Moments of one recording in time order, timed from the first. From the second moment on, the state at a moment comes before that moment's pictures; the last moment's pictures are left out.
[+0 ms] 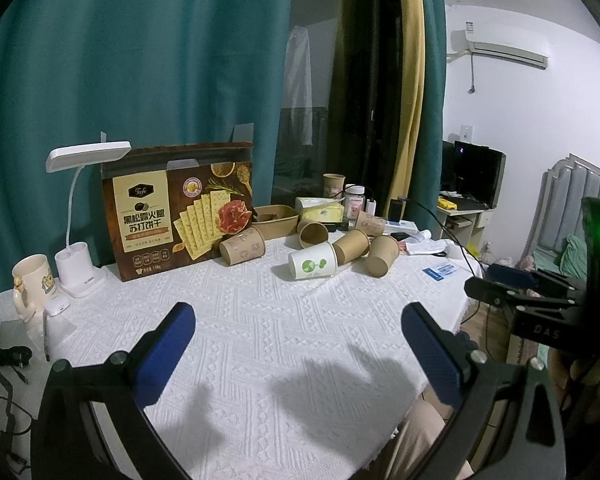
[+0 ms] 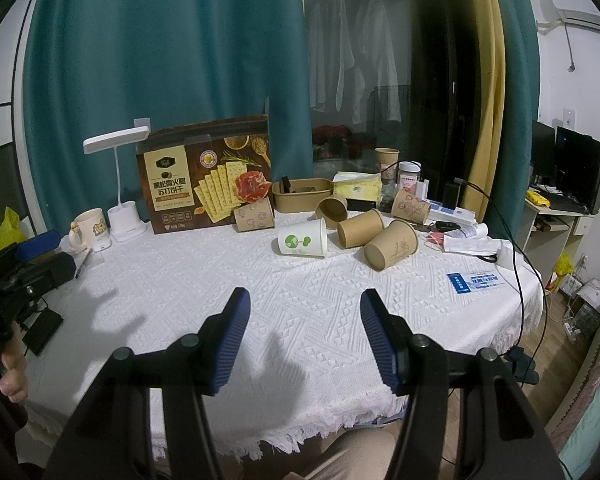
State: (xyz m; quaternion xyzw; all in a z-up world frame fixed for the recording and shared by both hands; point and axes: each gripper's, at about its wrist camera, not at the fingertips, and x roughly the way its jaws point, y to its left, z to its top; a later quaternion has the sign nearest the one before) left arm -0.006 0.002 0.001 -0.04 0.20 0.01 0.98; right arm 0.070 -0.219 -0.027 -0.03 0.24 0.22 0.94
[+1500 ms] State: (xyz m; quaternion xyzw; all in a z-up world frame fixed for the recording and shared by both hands) left arm 0.117 0.057 -0.046 0.03 0.36 -0.03 0.93; right arm 0.167 -0.207 -0.064 -0.04 0.30 0.18 0.94
